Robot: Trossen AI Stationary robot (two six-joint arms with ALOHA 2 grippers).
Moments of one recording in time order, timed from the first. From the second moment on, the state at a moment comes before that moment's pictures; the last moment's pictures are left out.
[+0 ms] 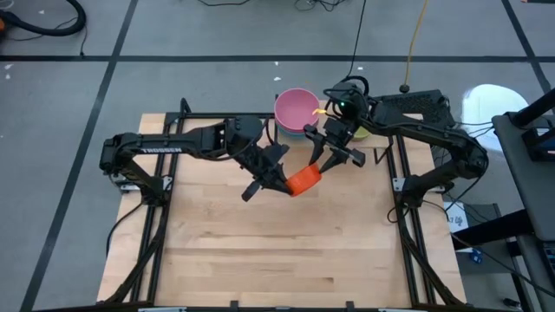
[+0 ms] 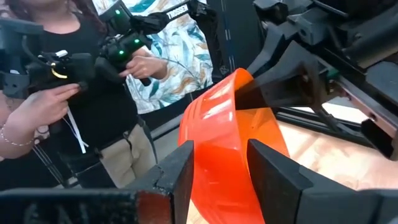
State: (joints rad) left arm 0.10 1.58 1.52 -0.27 0.69 -0.05; right arm -0.41 1.40 1.29 -0.33 -1.34 -0.23
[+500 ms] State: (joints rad) left arm 0.12 1.58 1.52 -0.28 0.70 -0.02; right arm -0.40 1.41 1.29 -0.34 -1.37 -0.41
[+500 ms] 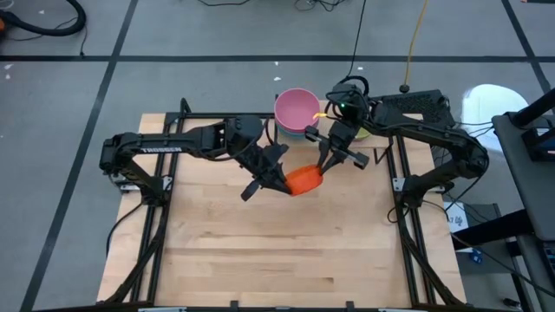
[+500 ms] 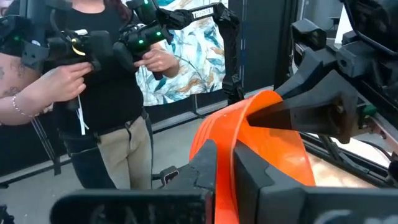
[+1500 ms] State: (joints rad) left arm 0.19 1.44 1.52 -0.17 0.51 -0.05; right arm -0.42 1.28 1.29 -0.53 -0.80 -0.45
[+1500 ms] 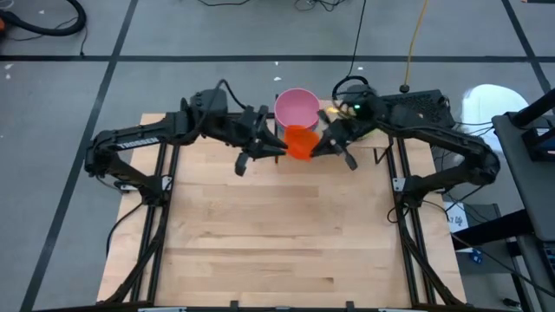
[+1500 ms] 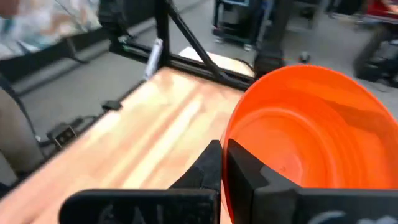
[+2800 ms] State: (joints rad) left arm 0.20 1.39 1.52 -0.18 0.28 0.01; right arm -0.73 1.06 1.29 -0.98 -0.21 -0.30
